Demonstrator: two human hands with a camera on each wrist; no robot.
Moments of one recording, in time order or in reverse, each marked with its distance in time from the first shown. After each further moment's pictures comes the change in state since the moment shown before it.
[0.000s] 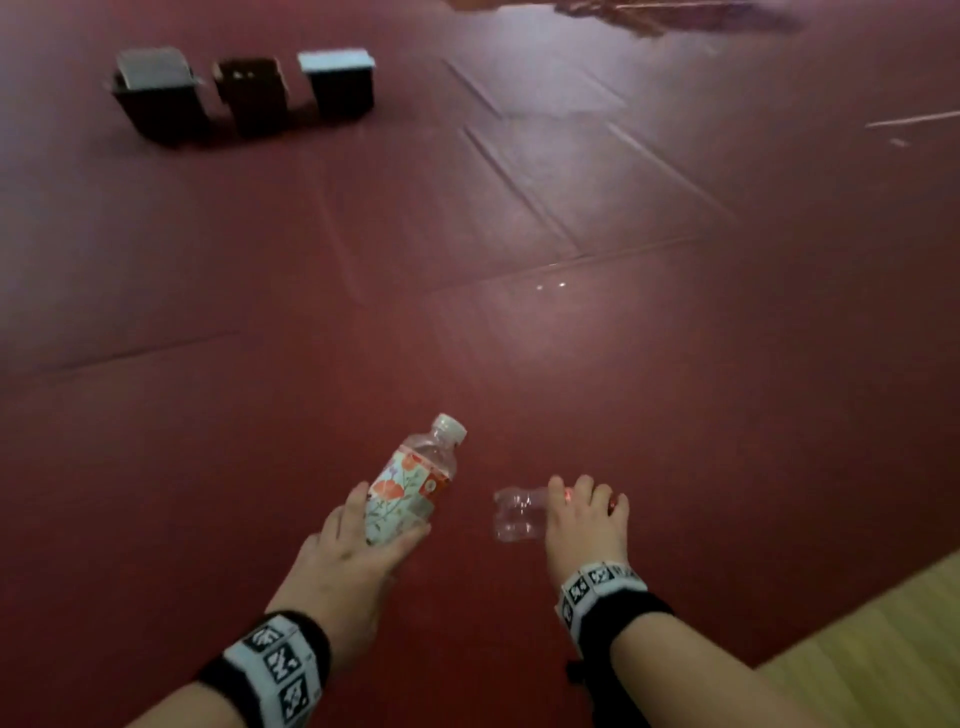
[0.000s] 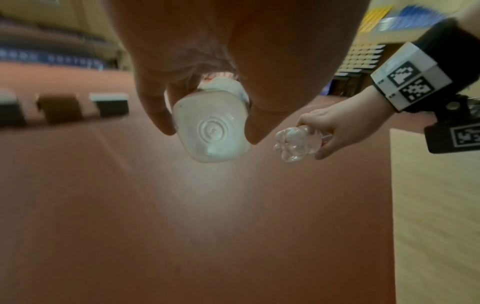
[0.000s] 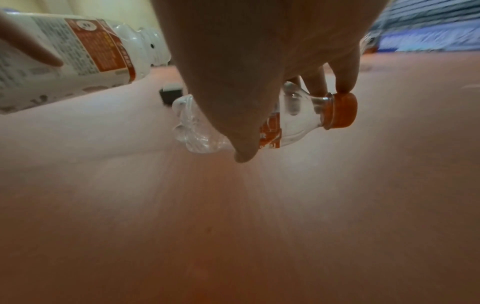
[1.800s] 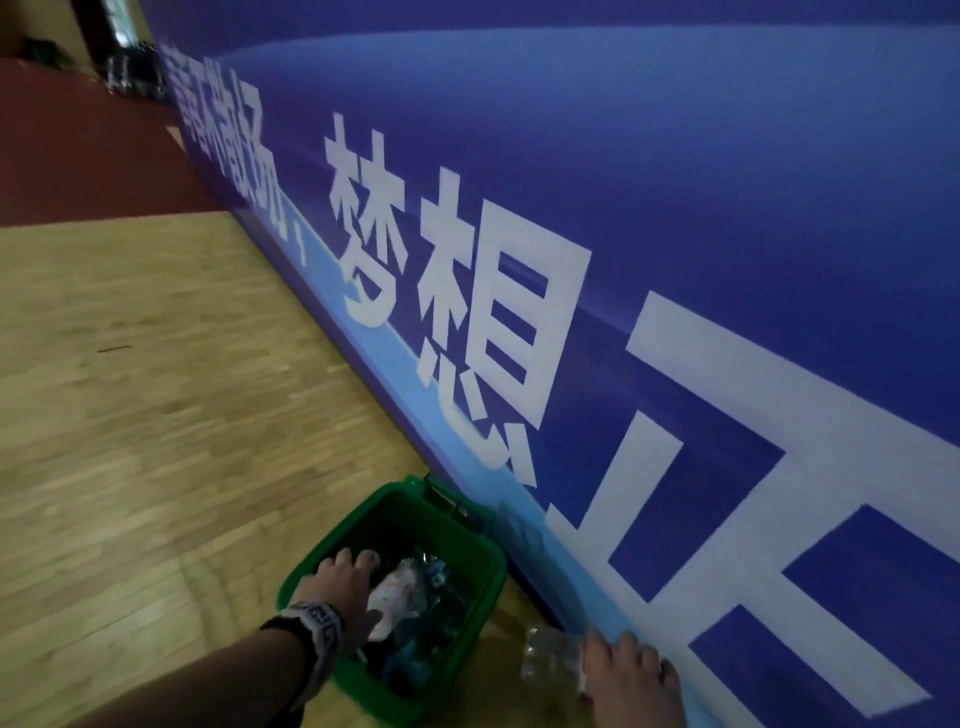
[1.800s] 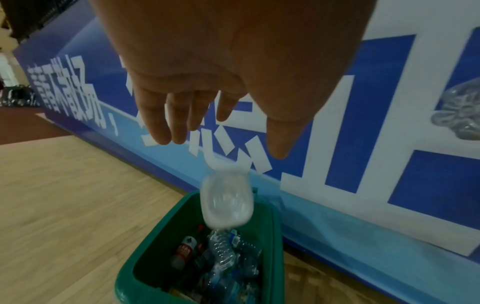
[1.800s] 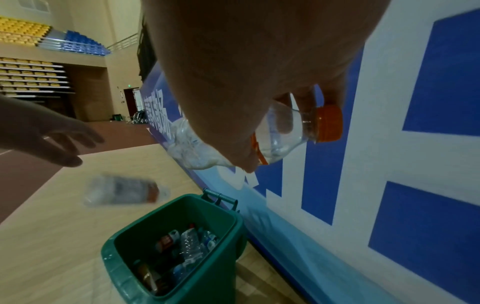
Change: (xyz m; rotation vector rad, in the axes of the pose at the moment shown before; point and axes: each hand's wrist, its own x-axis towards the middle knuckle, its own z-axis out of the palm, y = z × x) left_hand -0.653 1.441 0.214 0.509 -0.331 1.540; right_hand -1.224 0.810 0.498 0.760 -0.248 1.994
